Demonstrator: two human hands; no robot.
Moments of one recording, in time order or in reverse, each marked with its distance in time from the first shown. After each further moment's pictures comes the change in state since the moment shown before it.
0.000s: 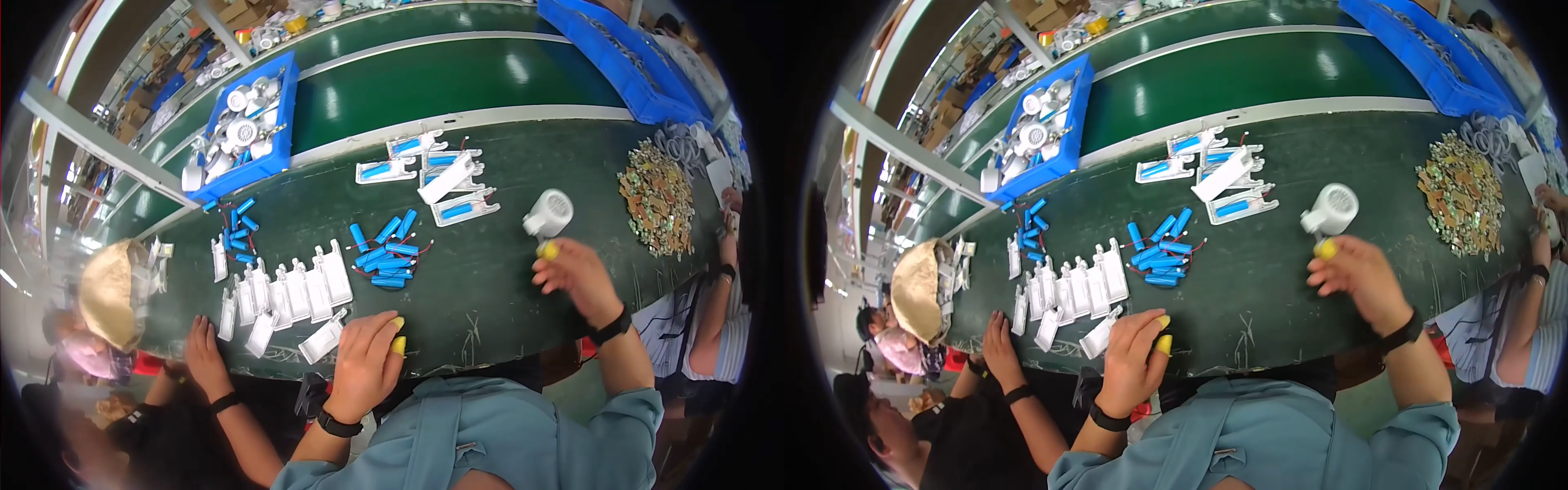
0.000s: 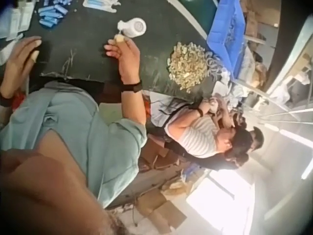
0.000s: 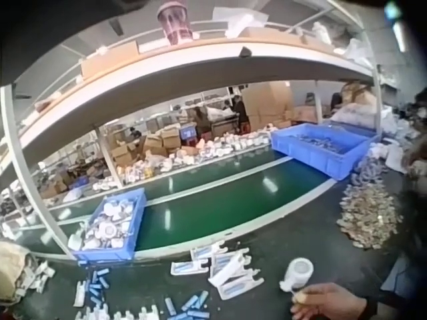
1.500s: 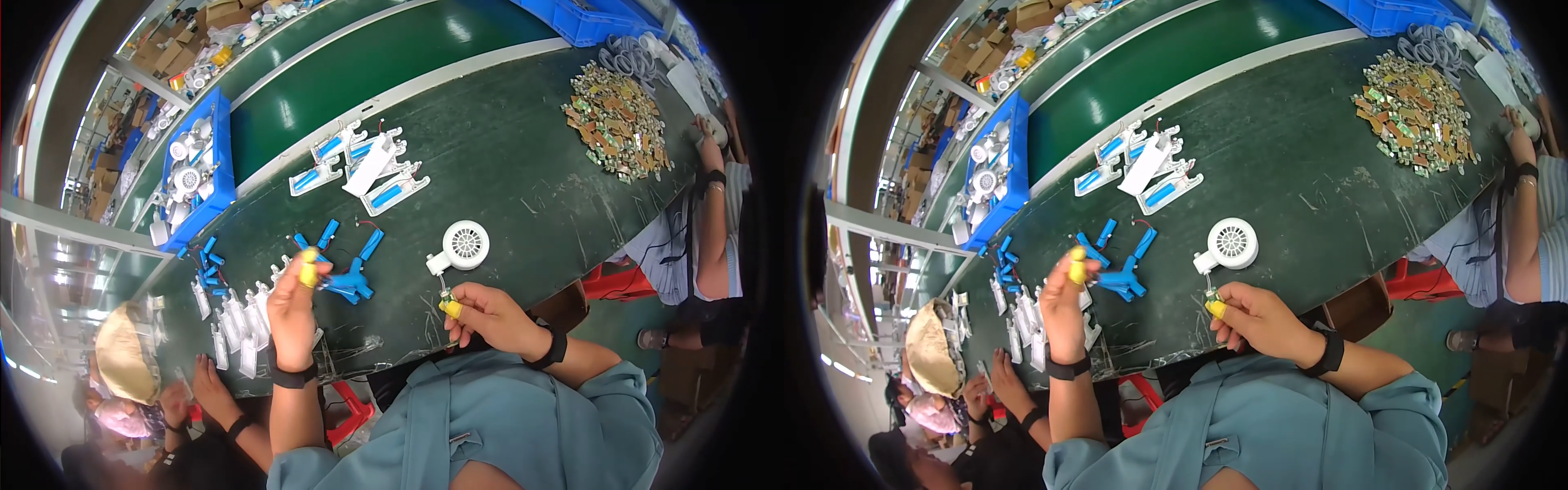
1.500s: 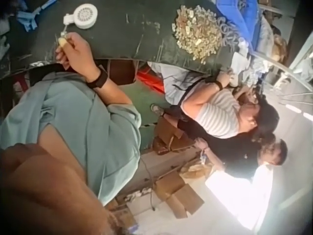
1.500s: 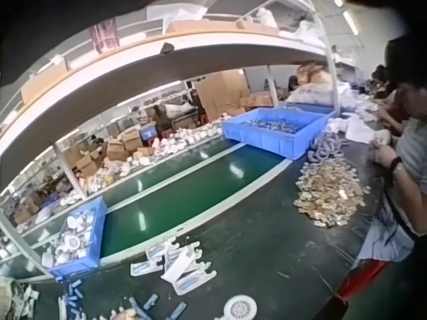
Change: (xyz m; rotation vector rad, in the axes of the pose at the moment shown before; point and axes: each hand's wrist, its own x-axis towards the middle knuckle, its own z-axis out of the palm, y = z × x) left_hand 0.064 -0.043 0.000 -0.587 0.140 -0.332; right_hand -0.050 0.082 0.064 0.071 -0.272 0.014
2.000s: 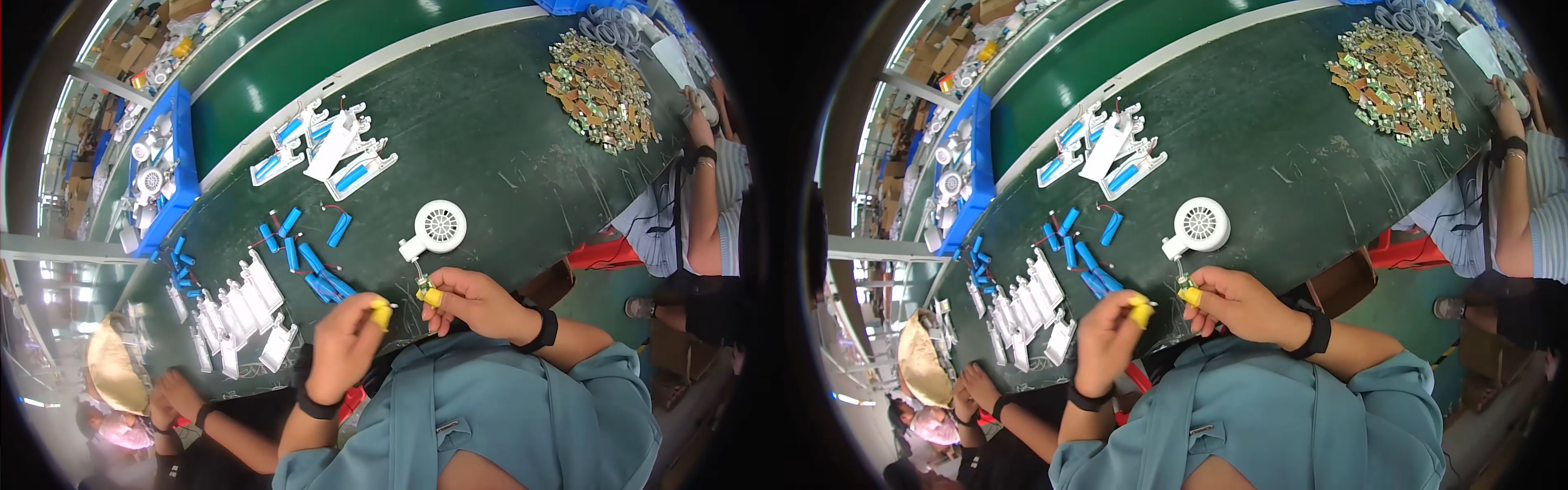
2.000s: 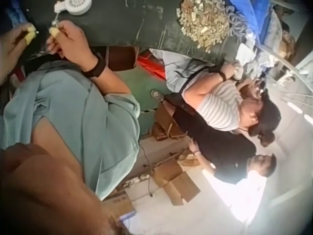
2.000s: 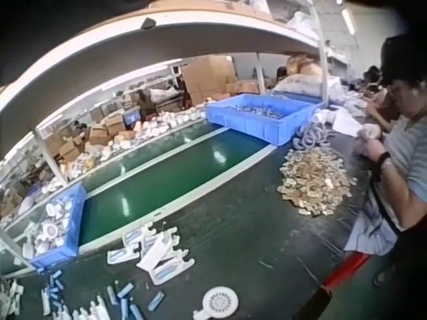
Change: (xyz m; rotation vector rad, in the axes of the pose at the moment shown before) left_hand -0.059 0.024 0.056 0.110 -0.451 -0.151; right_hand 0.000 -0.004 -0.005 0.033 -0.043 0.092
